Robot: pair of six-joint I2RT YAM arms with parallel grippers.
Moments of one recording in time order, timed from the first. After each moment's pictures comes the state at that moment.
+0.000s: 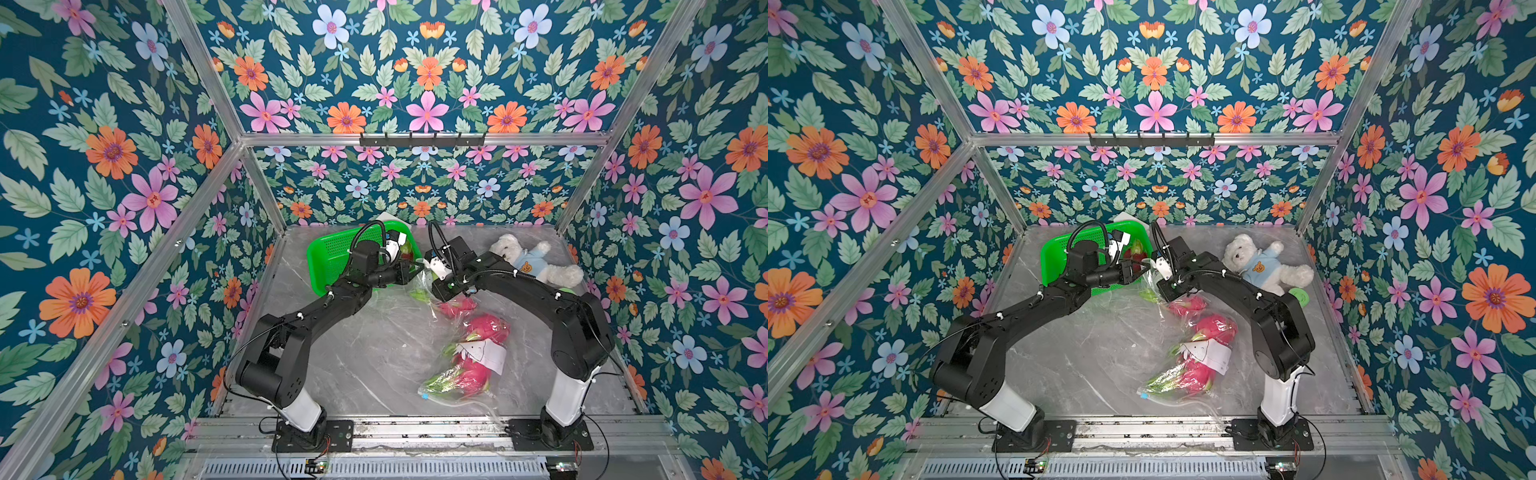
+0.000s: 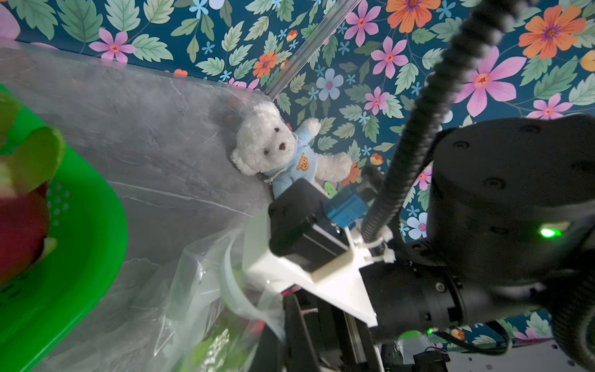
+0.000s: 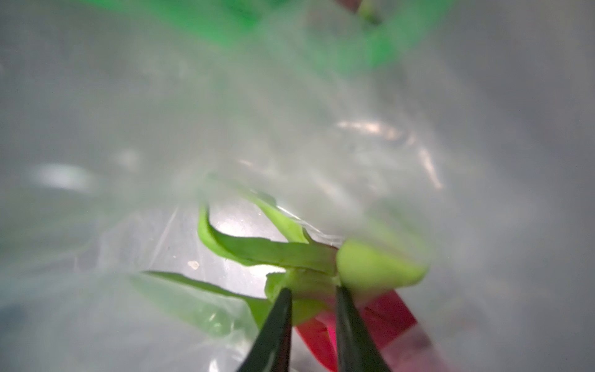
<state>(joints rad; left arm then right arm) -0.47 1.62 1.03 0.28 0.65 -0.58 0.58 1.84 1.50 -0.73 -0.20 -0.03</state>
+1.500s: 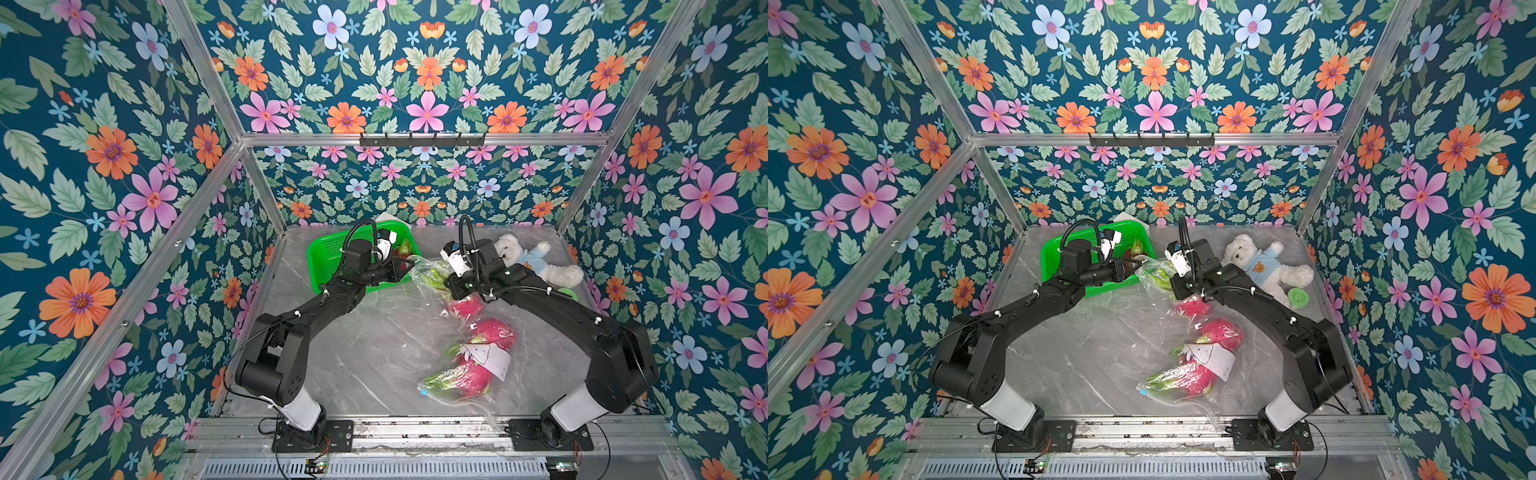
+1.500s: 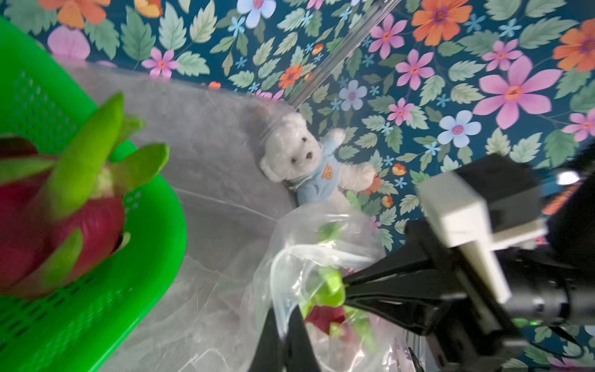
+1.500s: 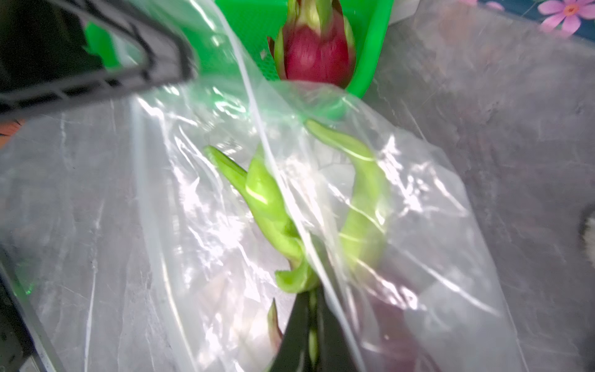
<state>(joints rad) -0.43 1.62 1.02 0.25 0.63 -0.54 0.51 1.54 1.20 -0.44 -0.23 0.04</state>
